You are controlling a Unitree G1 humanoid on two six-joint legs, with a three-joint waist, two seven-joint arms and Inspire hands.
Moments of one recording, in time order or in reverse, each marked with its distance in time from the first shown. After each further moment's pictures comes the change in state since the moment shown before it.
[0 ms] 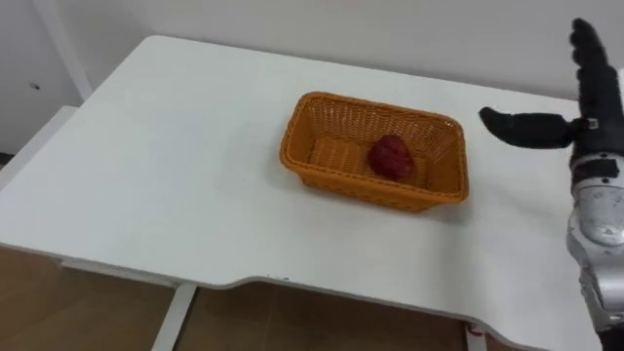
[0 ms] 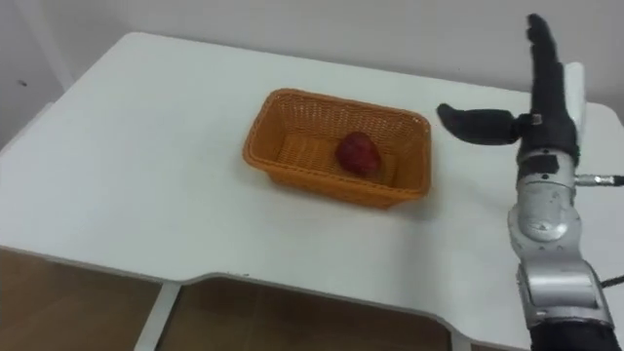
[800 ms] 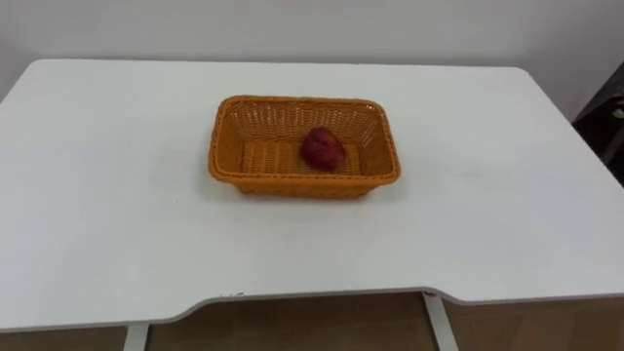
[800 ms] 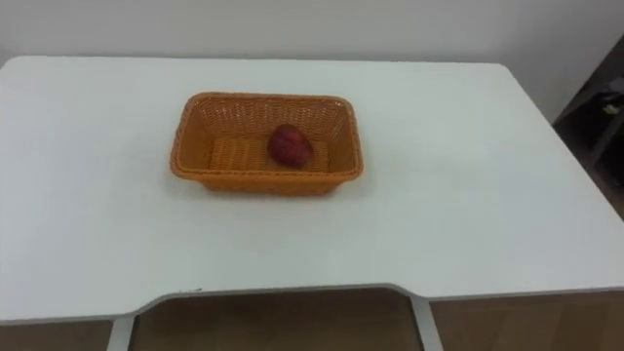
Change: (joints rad) left arm 0.034 -0.020 0.020 -0.019 -0.051 0.036 0.069; right arm 0.299 0.054 -0.283 0.757 0.554 0.033 -0.324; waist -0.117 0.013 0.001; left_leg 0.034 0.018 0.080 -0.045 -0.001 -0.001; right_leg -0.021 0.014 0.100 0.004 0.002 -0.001
